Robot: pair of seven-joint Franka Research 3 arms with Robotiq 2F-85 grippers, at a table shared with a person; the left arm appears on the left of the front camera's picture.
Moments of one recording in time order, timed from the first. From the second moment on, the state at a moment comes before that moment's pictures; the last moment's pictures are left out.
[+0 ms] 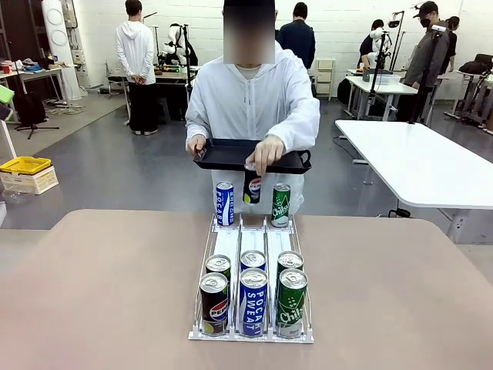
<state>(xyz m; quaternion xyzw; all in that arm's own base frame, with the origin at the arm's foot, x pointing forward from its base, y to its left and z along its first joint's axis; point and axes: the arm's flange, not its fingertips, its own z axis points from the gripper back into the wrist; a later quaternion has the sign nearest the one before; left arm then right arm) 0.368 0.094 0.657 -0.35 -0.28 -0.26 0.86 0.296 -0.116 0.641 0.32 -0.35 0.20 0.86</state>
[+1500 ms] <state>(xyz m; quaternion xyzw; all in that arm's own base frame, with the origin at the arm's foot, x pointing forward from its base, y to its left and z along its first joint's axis) 0.325 -0.266 0.523 -0.08 -0.03 -0.15 0.98 0.296 -0.115 0.641 0.32 -0.35 0.20 0.86</state>
